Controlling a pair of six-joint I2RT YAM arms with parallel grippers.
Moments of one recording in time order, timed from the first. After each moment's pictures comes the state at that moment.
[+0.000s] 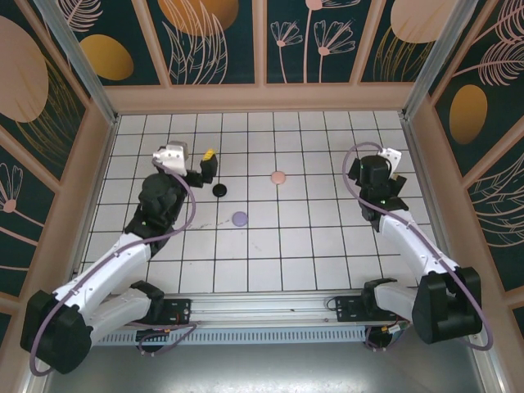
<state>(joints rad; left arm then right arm) -0.47 0.98 0.57 0.42 -0.28 -0.07 0.18 1.15 0.66 -0.06 0.53 0.34</state>
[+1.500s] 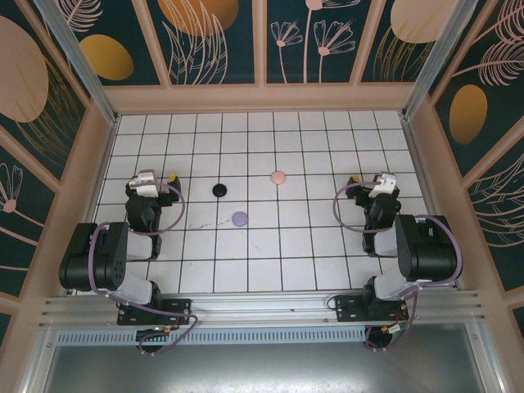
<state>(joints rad) 0.02 1.52 0.22 1.19 -0.03 -0.06 -0.02 1.54 0.21 1.14 0.08 0.14</state>
